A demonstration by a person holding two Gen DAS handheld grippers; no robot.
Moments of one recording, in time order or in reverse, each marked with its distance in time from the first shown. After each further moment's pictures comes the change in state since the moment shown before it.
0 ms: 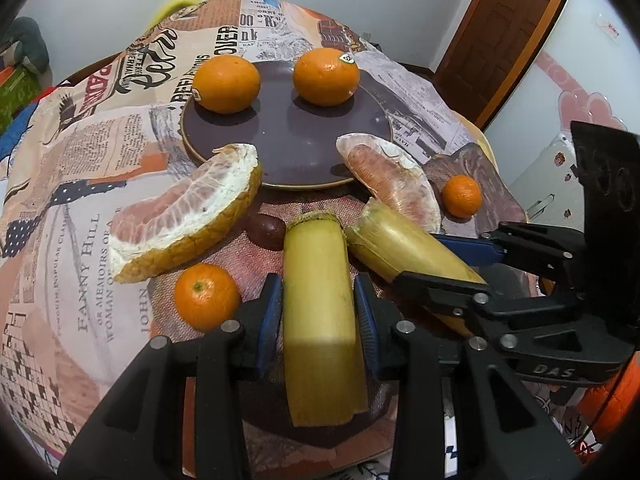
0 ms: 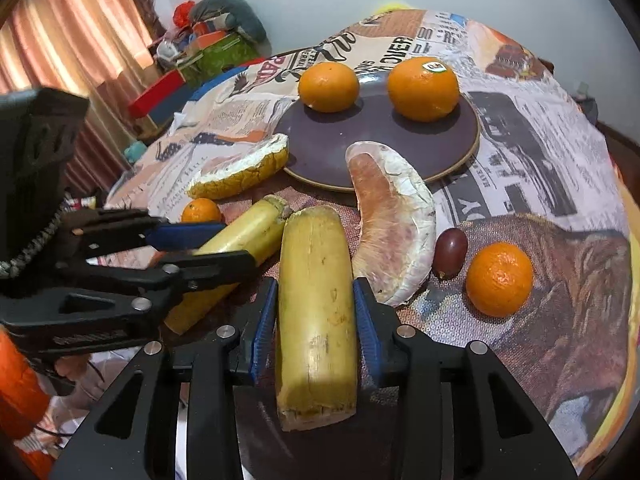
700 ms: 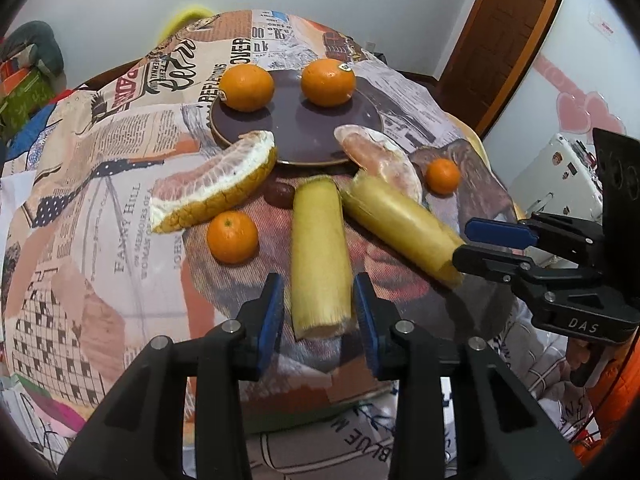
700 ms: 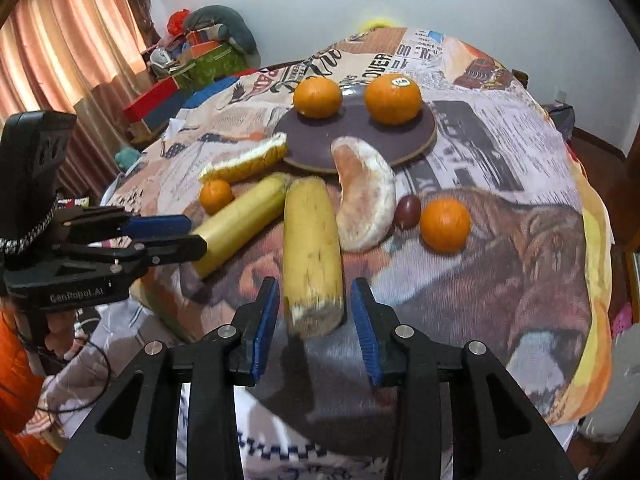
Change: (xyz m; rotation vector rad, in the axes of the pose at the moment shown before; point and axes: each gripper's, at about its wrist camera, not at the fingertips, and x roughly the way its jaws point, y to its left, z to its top) left arm -0.043 -0.003 -0.032 -0.007 -0.042 0.031; right arm -0.042 0.008 -0.023 -0.016 -0.046 -0.082
